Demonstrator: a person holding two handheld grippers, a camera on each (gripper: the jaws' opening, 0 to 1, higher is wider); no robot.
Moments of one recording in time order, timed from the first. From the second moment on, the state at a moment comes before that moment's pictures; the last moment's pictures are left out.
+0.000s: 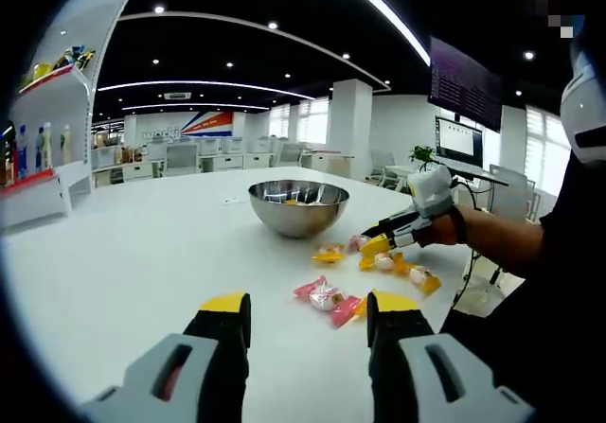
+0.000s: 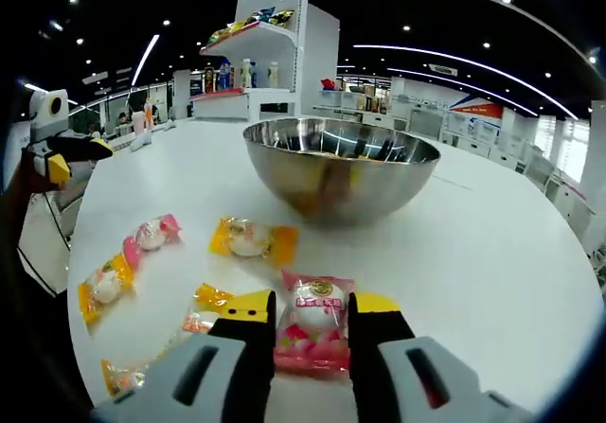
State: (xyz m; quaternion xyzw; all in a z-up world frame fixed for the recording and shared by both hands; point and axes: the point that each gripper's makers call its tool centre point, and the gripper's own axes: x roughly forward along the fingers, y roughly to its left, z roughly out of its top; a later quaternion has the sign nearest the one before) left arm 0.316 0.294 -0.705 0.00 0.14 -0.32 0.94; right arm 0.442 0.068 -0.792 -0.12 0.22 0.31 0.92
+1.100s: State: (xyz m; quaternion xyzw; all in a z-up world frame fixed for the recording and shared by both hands) left arm 0.312 0.290 -0.709 0.00 0.14 -0.32 0.94; right arm 0.425 0.068 -0.761 -0.12 0.19 0.31 0.93
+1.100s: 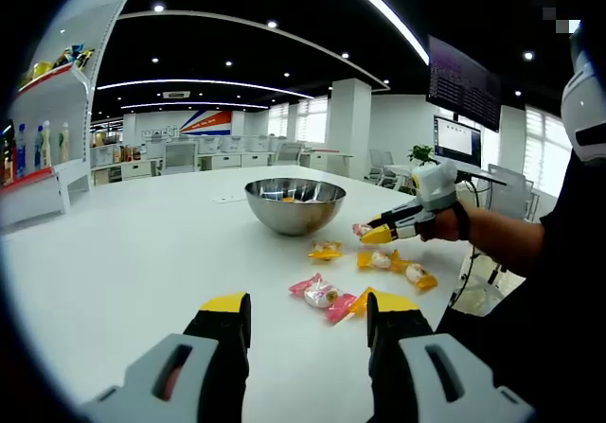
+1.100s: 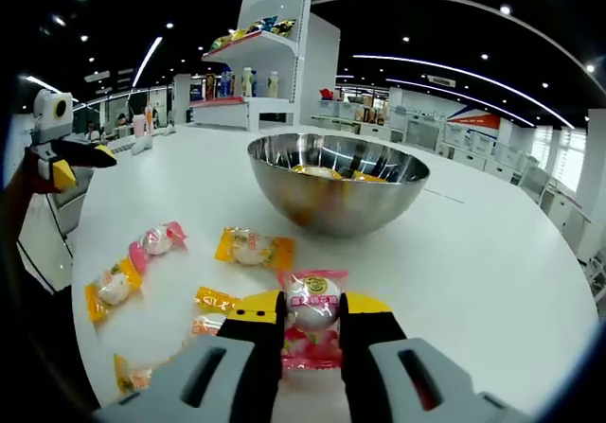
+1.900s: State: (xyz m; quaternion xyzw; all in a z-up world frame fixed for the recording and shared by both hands) left arm 0.309 0.287 -0.709 0.00 0.14 -0.33 0.93; right arm 0.446 0.074 -0.683 -0.14 0.12 0.33 0.93
